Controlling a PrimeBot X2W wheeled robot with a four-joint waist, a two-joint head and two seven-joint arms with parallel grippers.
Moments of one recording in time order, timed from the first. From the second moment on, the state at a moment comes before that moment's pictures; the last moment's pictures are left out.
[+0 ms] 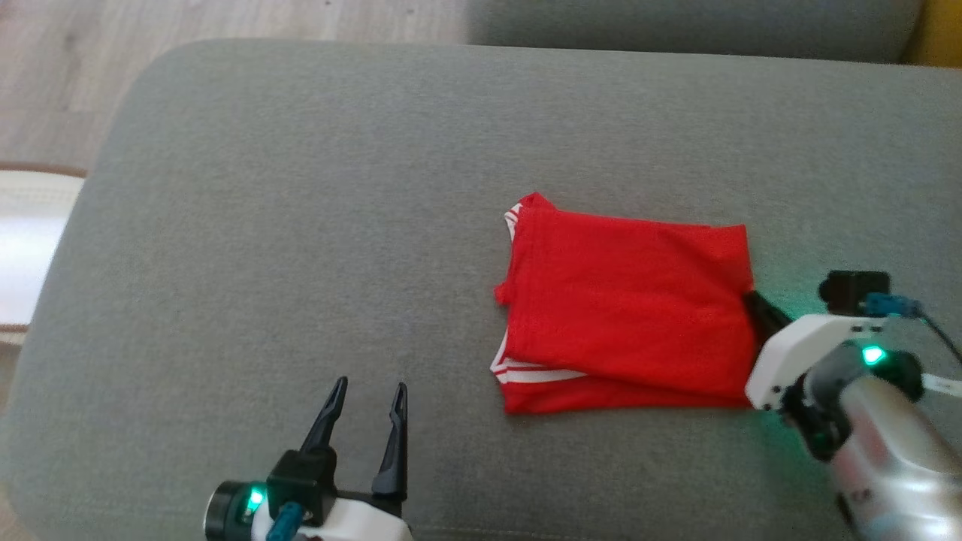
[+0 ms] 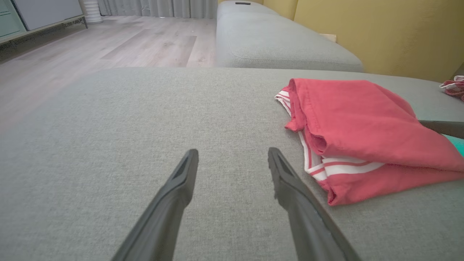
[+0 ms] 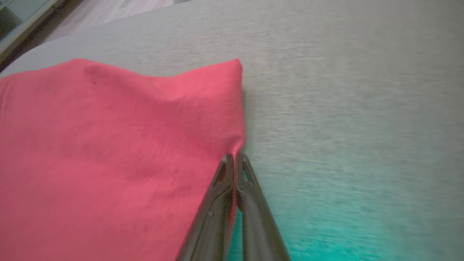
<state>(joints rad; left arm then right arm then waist) 0.11 0.06 -0.40 0.11 -0.12 0.17 -0.25 -0.44 -0.24 0.28 0.84 0.50 0.12 0.08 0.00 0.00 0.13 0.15</state>
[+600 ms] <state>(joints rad) -0.06 0.06 -0.43 0.07 -0.12 0.18 -0.25 -0.71 -0.63 0.16 0.72 0.36 0.12 0.16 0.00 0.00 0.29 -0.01</state>
